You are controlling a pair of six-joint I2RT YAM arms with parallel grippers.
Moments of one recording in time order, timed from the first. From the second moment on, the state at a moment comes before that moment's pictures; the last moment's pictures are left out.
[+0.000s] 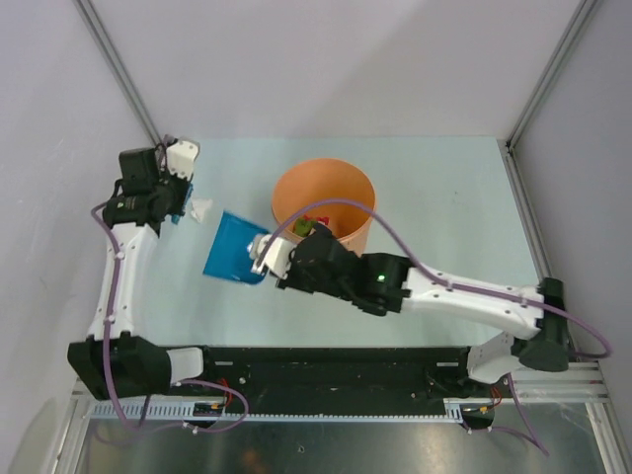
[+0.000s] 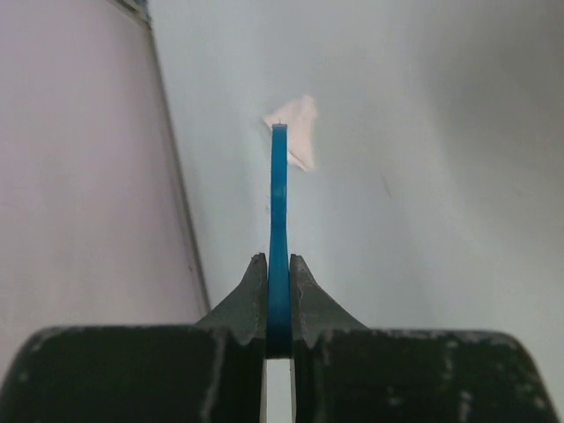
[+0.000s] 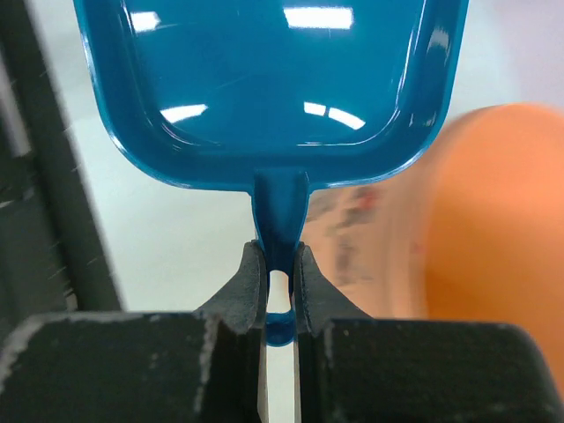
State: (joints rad) left arm 0.12 1.23 1.31 -0.74 0.11 0.48; right arm 1.29 1.45 1.43 -0.41 0.29 -0.35
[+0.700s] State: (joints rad) left arm -0.05 1.86 1.37 -0.36 -0.28 0.61; right arm 1.24 1.78 1.43 -0.63 -0.05 0.02
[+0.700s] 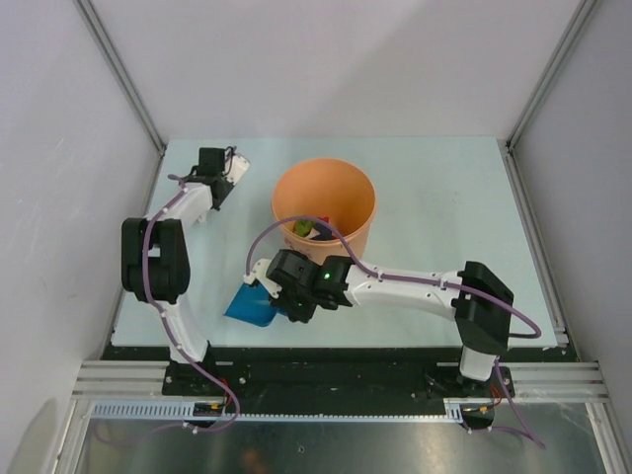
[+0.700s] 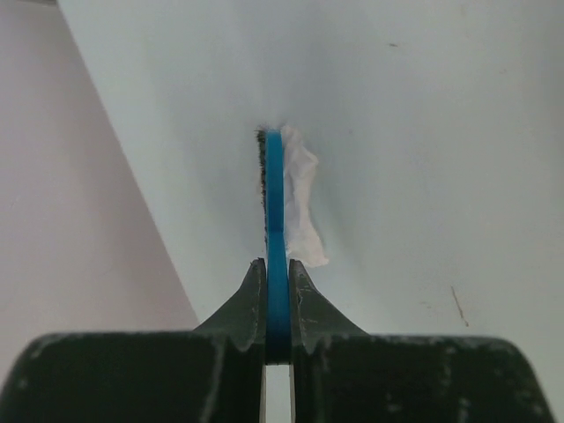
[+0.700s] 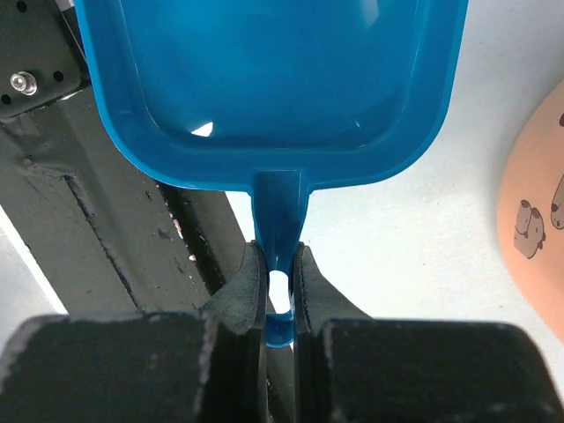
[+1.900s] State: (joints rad) left arm 0.02 1.24 1.19 -0.87 0.26 0.54; right arm 1.25 2.03 1.57 -0.78 0.18 0.13
